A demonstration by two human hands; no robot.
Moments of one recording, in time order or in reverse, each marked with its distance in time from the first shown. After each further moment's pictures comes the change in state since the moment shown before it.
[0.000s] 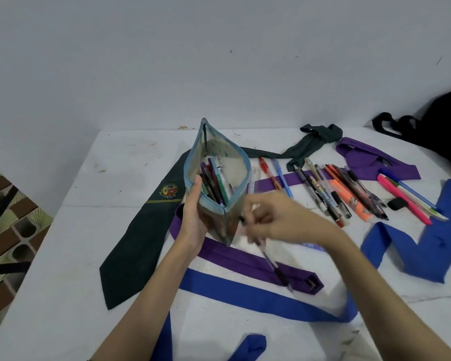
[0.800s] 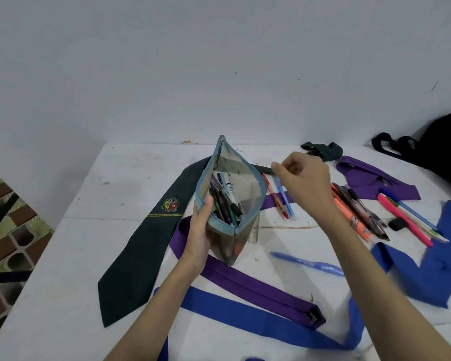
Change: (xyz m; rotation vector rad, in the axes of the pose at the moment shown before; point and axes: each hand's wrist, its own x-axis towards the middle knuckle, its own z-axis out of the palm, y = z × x) left_hand 0.009 -0.016 -0.007 0.056 -0.018 -0.016; right_hand 0.035 0.004 -0.046 -0.179 0.906 0.073
